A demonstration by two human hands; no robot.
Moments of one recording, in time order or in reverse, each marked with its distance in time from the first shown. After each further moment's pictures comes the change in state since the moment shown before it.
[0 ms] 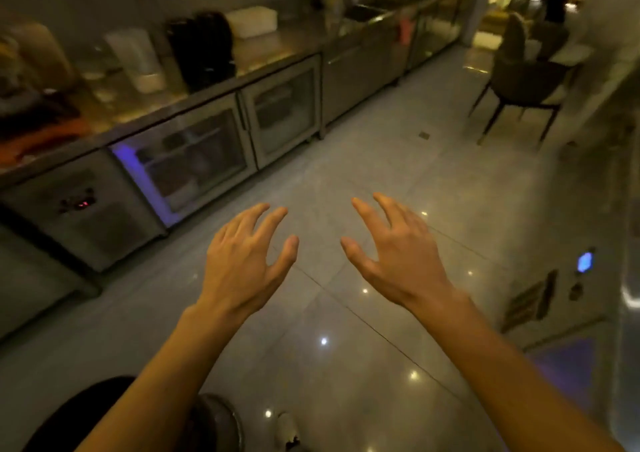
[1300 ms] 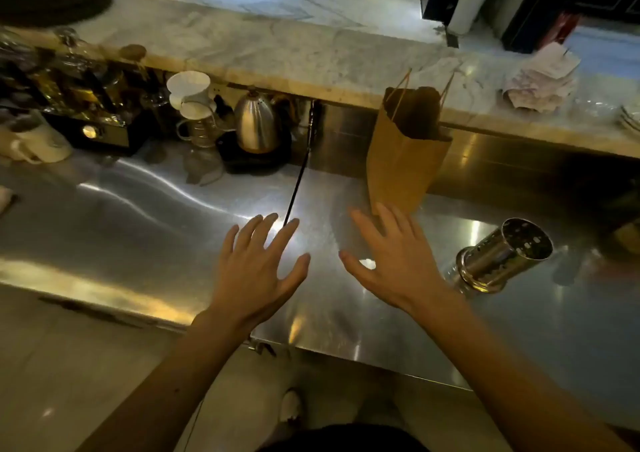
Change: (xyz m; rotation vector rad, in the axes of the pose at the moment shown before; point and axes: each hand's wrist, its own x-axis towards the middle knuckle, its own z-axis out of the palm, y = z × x) left_hand -0.160 0.535 0.172 -0.406 -0.777 1.967; right_hand -0.460 0.108 -0.100 -0.373 0.319 2.008
